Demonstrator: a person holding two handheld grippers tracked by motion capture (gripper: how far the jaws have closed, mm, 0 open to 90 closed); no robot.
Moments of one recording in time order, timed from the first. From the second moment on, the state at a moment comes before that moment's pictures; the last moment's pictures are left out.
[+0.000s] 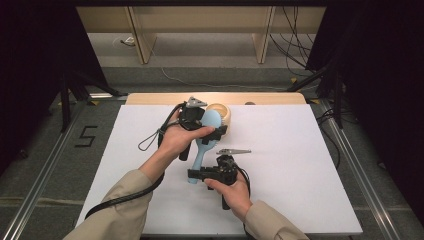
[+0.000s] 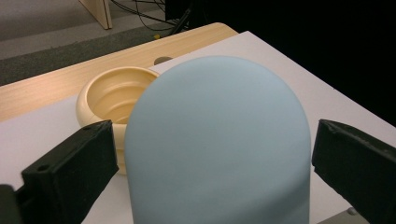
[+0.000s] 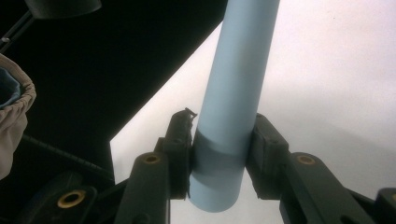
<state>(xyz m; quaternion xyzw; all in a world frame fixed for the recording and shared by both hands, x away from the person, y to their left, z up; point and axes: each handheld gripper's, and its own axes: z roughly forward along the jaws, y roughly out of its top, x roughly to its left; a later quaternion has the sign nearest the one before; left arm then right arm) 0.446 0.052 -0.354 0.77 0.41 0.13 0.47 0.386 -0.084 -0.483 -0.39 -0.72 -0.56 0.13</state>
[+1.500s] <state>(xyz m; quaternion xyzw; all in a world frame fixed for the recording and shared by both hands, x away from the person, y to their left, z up) 0.448 0.052 -0.355 0.77 0.42 0.14 0.46 0.387 -0.085 -0.482 -0.39 -0.72 -0.56 0.12</state>
